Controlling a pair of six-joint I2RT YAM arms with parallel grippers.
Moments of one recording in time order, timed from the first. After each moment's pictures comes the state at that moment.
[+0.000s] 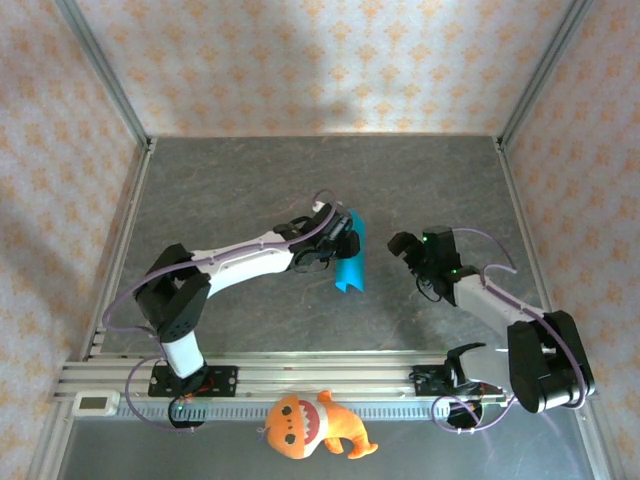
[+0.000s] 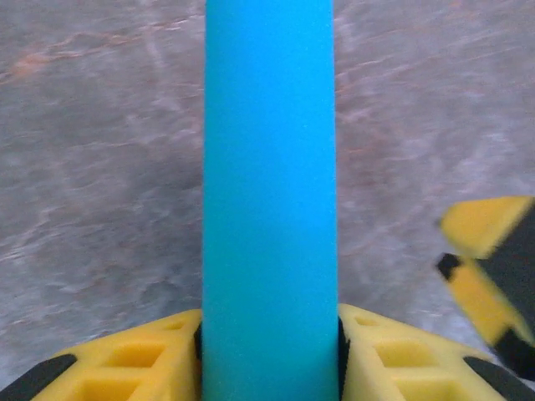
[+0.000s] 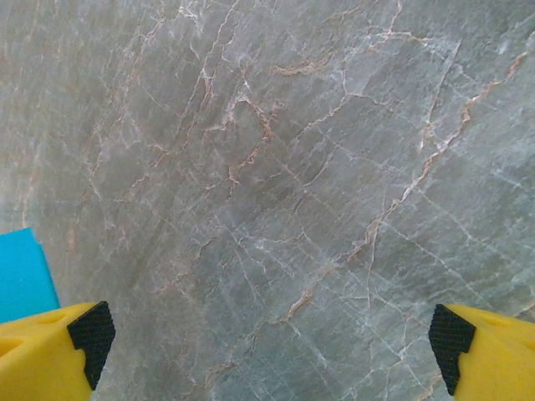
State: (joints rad) left arm -0.79 1.74 1.21 -0.29 -0.03 -0.85; right arm 0.26 1.19 0.47 -0.08 -0.10 0.97
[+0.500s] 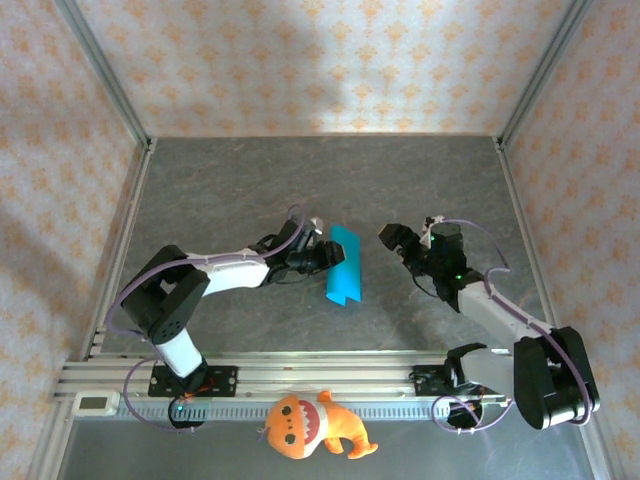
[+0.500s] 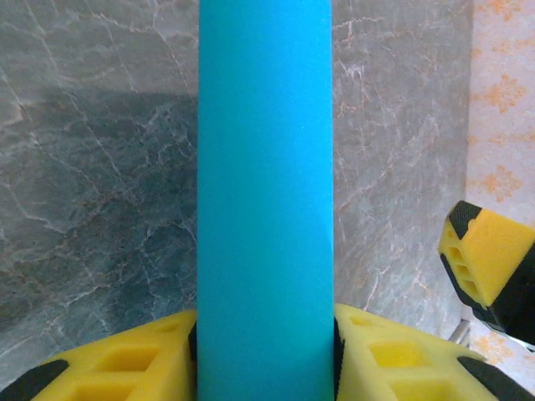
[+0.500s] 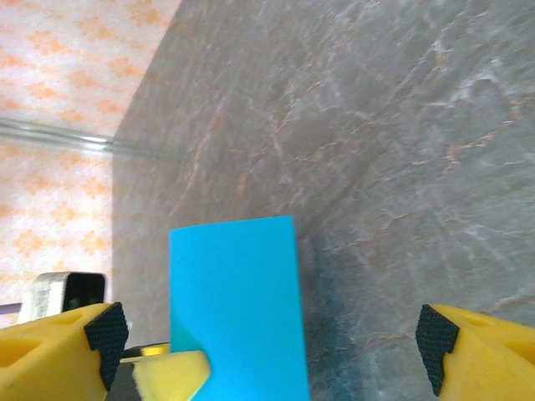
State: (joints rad) left arm -0.67 1.69 0.84 0.16 0.29 -1.02; right arm 0.25 1.13 0.44 0.14 -0.37 0.96
